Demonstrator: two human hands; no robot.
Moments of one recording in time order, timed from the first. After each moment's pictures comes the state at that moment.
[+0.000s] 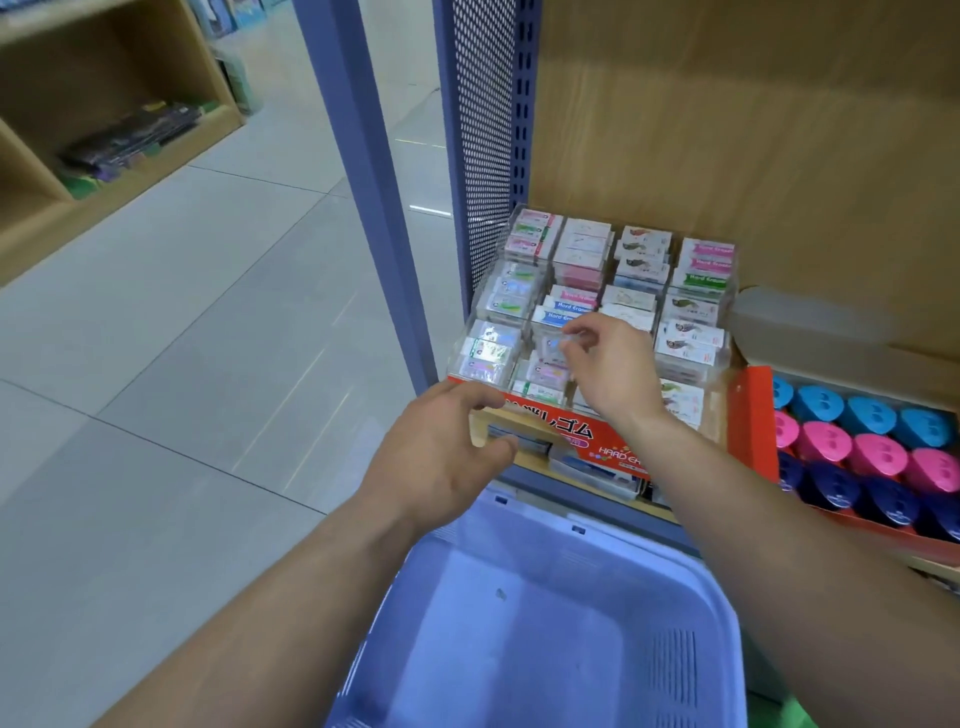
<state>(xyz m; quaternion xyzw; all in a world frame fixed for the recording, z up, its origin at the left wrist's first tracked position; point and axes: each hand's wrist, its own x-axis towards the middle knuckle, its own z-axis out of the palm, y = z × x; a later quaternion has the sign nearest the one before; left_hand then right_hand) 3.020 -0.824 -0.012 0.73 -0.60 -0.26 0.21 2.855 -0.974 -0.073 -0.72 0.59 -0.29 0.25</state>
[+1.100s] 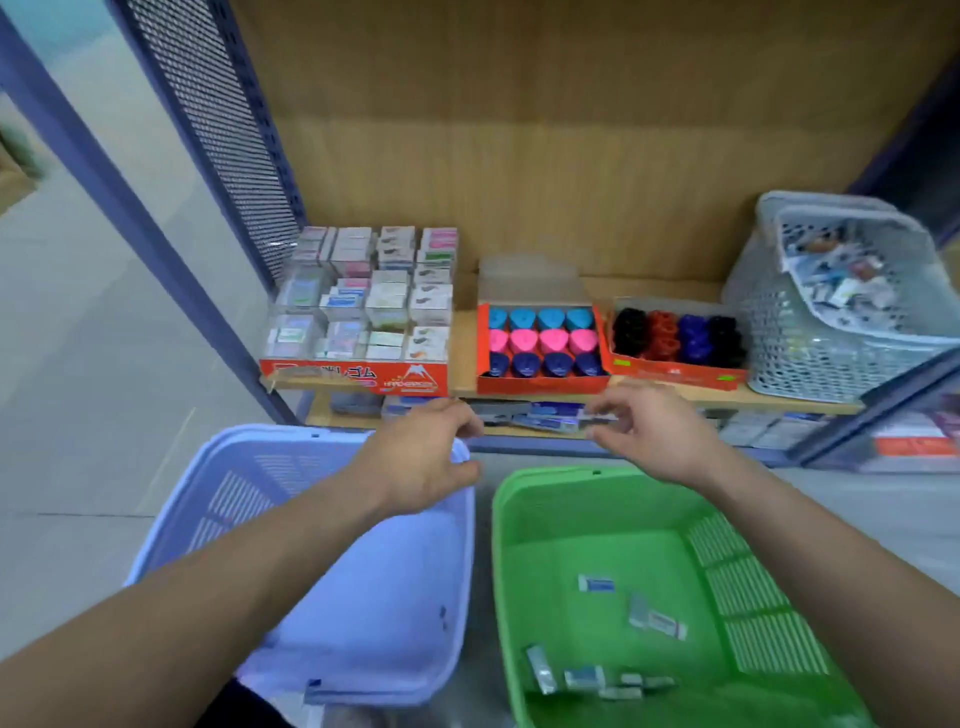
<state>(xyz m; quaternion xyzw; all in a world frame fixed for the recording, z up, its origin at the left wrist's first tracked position) 2.824 -0.739 0.034 0.55 -0.80 -0.25 0.04 2.542 -0.747 0.022 -0.74 0.64 -0.08 0.20</state>
